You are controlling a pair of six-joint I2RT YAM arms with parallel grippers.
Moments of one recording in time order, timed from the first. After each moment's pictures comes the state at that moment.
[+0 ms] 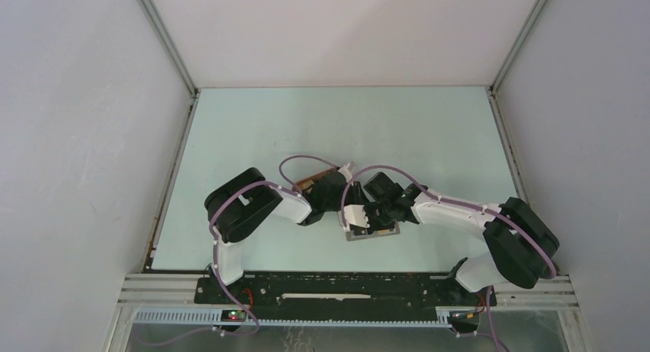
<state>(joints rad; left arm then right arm) -0.86 1.93 0.79 0.59 0.32 -1.02 0.80 1.45 0.76 -0.47 -0.24 -0.97</state>
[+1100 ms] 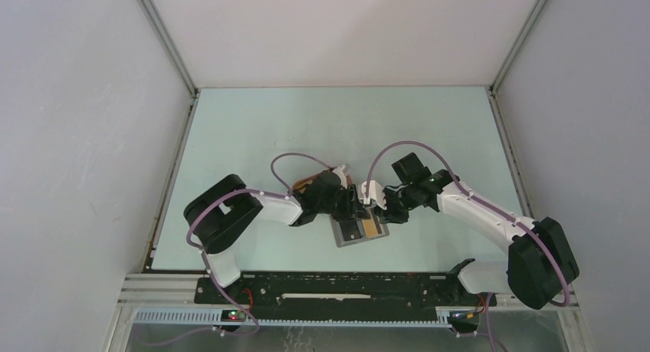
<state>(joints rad) -0.86 1.78 0.74 0.40 0.29 -0.93 0.57 1.29 0.81 -0.66 -0.55 -0.90</state>
